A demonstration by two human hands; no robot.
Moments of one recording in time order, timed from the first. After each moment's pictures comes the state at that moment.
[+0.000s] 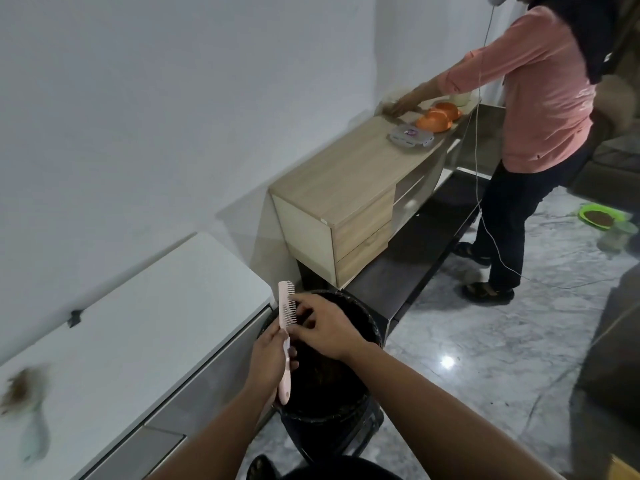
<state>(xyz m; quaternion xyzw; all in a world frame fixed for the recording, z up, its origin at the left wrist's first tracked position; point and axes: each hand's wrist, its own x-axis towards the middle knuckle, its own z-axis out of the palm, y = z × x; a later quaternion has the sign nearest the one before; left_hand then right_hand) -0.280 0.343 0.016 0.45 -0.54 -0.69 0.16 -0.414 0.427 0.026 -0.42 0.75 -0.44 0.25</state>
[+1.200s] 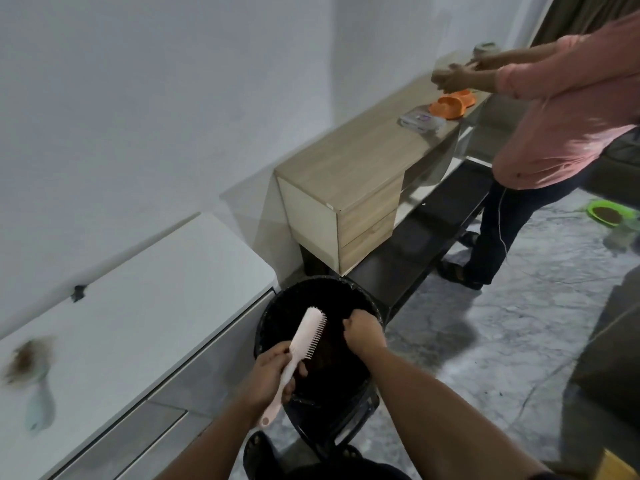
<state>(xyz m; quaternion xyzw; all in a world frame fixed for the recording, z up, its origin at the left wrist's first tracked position) -0.226 0.358 0.003 0.39 -0.56 -0.73 0.01 -0.428 0.460 -0.039 -0.22 0.90 -0.24 0.28</state>
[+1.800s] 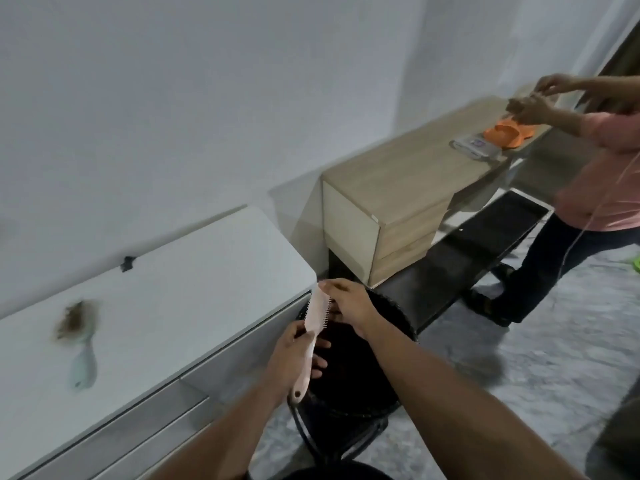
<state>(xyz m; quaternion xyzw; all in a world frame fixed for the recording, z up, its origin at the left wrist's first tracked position) -0.231 0.321 0.010 0.42 -0.52 -0.73 0.10 -0.404 0.352 0.022 -0.12 0.66 -0.56 0.47</state>
